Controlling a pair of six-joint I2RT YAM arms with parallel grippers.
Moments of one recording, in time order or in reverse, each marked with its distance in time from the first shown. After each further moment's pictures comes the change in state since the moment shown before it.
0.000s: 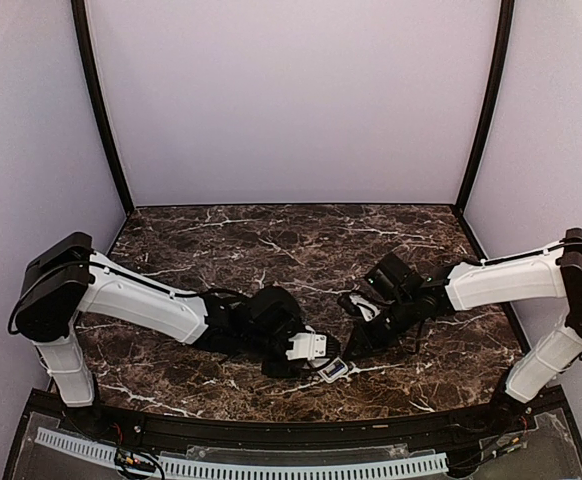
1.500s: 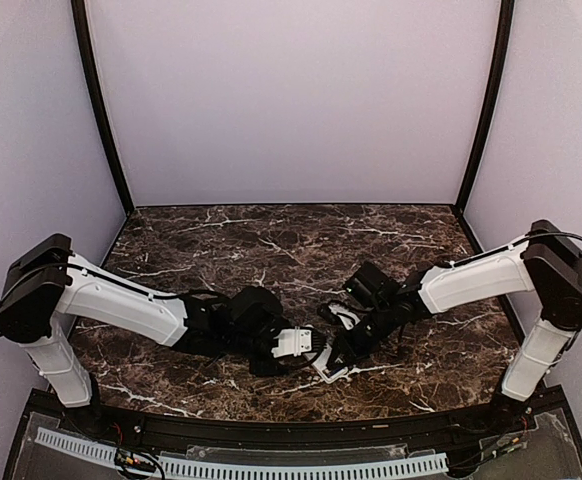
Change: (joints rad) left arm 0.011 -0.121 -0.121 0.043 -0.057 -0.061; right arm 0.061 0.157 0.076 0.057 -0.035 -0.050
